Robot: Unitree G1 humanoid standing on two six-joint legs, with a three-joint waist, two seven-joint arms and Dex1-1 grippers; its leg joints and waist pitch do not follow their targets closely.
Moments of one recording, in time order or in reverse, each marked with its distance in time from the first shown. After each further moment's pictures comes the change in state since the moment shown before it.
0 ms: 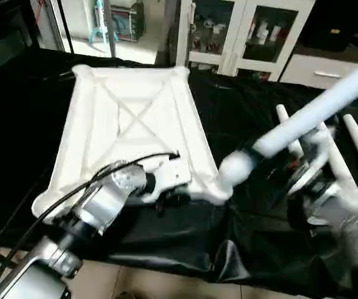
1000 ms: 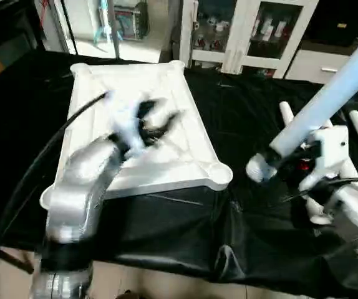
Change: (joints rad) left arm 0.233 -0.259 0.566 -0.410 -0.235 0.048 0.551; right arm 0.148 0.028 0.110 -0.364 -0.374 -0.004 -0.454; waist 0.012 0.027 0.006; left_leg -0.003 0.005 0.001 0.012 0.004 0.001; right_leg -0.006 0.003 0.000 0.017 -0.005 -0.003
